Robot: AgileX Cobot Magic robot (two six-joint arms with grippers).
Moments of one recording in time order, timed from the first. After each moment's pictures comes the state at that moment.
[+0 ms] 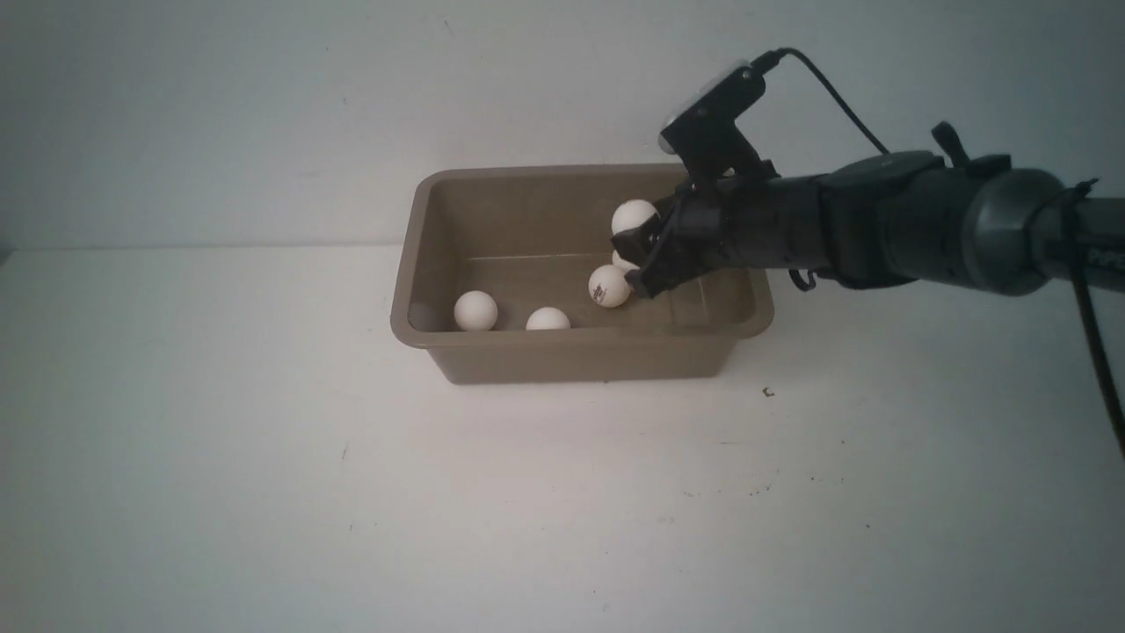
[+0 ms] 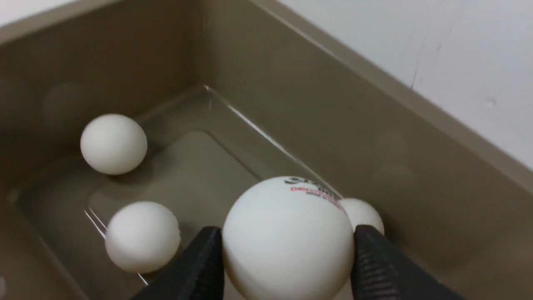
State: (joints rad) right arm 0.38 2.06 -1.45 1.49 0.32 -1.82; left arm -0.28 1.33 -2.07 -0.25 1.28 0.35
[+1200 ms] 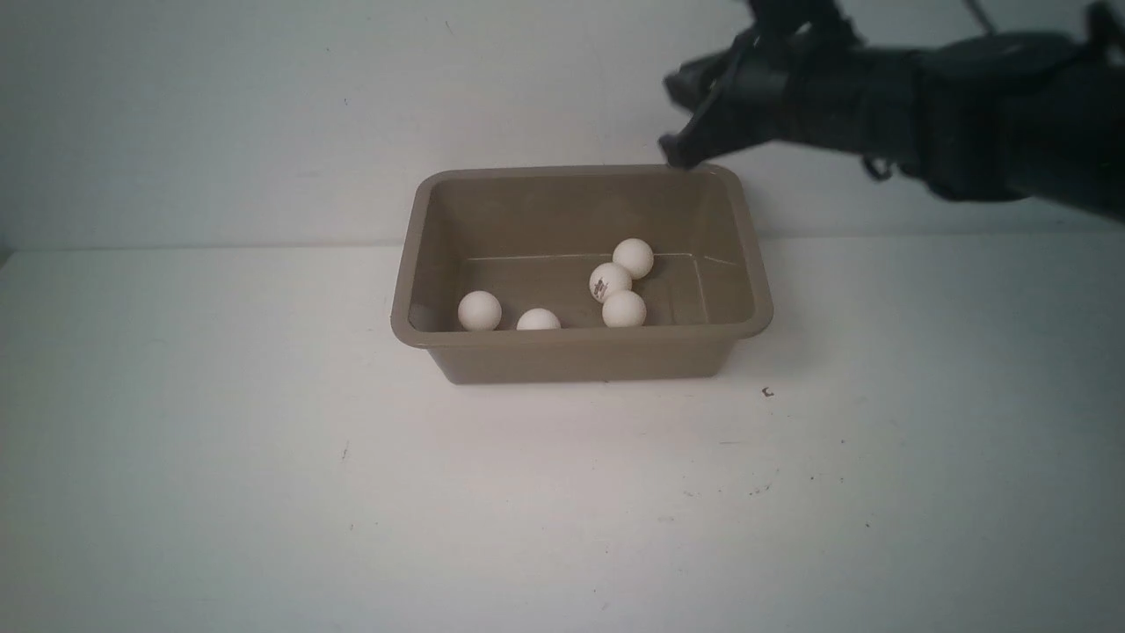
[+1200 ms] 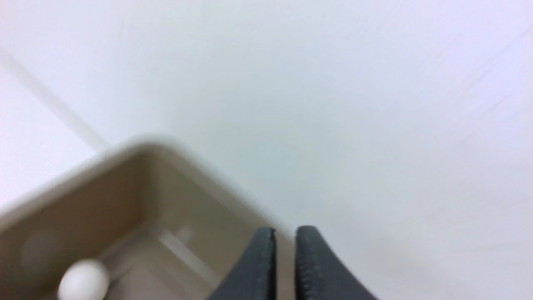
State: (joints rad) right arm 0.37 1.71 -1.40 1.46 0.21 -1.77; left arm -0.28 1.04 -2.06 -0.18 1.28 0.37
